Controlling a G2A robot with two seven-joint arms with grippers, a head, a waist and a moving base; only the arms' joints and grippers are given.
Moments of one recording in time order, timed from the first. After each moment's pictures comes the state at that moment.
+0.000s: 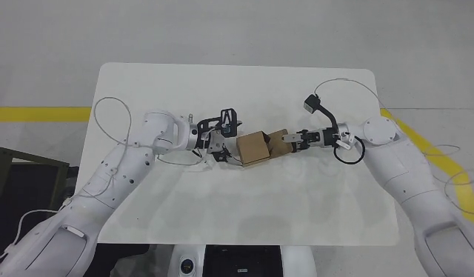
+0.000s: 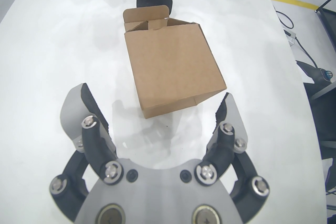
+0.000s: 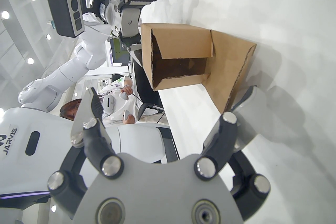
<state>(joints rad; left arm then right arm) 0.74 -1.07 -0.79 -1.32 1.07 -1.00 -0.26 -0.67 -1.05 0.83 -0.92 0.50 -0.49 1.33</state>
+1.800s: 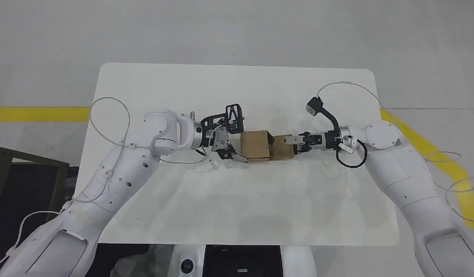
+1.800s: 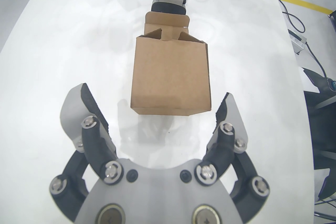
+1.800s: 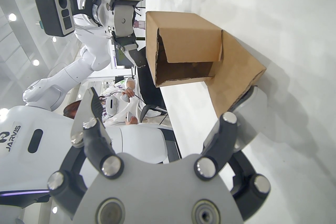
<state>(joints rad) 0.77 -1.07 -0.83 -1.43 0.99 -0.90 -0.43 -0.72 -1.05 0.90 -0.97 0.49 -0.48 1.34</state>
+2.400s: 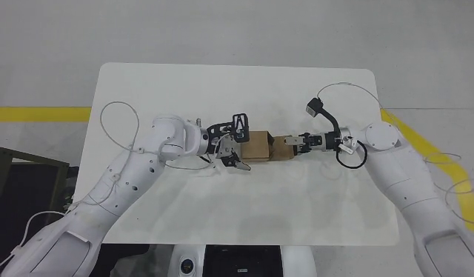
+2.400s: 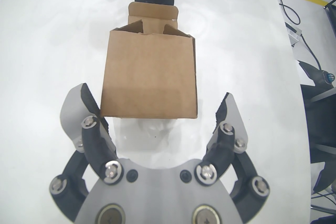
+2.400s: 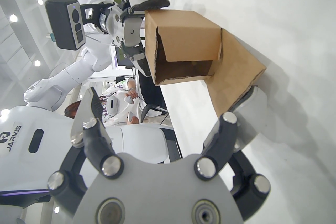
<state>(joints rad) 0.77 -1.09 -0.78 -1.41 1.02 -0.89 -0.43 -0.74 -1.05 0.92 -0.97 0.48 -0.47 1.35</state>
